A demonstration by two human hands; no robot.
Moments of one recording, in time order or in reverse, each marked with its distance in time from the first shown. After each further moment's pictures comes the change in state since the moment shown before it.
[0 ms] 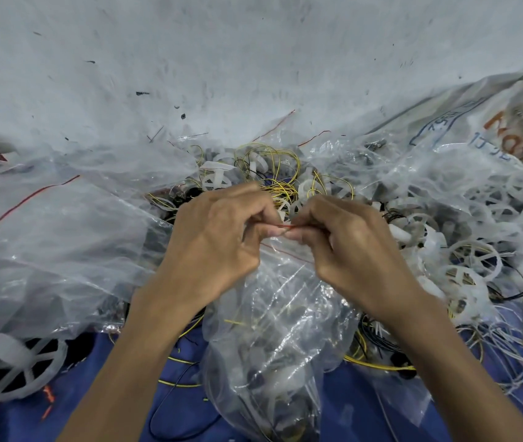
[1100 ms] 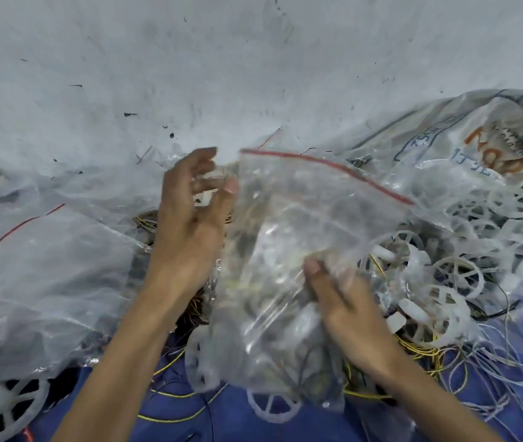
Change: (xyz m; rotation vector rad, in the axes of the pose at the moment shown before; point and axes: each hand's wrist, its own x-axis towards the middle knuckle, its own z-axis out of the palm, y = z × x) left_hand 0.035 -0.006 0.008 -0.547 0.288 -0.481; right_hand -0.030 0.008 0.004 0.580 -0.017 0.516
